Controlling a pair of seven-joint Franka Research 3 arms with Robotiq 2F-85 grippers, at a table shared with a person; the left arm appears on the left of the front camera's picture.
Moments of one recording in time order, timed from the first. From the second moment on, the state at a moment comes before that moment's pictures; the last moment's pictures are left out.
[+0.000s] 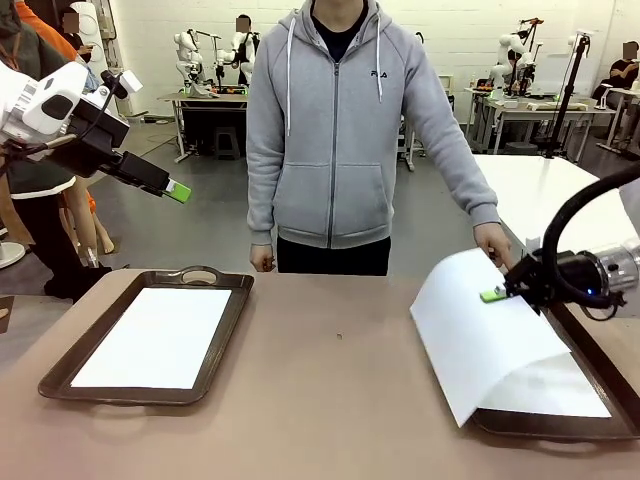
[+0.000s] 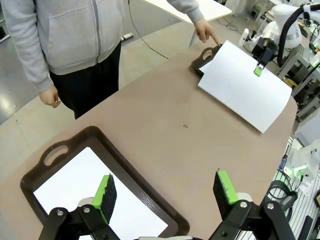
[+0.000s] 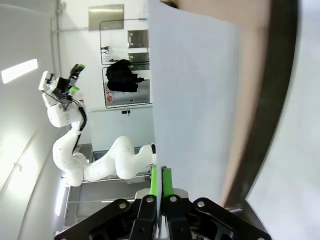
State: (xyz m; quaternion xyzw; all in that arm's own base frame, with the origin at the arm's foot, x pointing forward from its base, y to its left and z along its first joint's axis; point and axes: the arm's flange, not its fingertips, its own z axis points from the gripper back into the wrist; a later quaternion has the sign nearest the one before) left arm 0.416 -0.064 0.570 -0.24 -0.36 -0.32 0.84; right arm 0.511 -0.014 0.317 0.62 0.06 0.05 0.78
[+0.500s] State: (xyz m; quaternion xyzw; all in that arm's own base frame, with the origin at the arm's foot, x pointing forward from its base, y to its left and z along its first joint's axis) left arm 0.416 -0.064 0.570 -0.24 -0.36 -0.32 0.84; right arm 0.513 -0.068 0.293 0.53 0.06 0.03 0.85
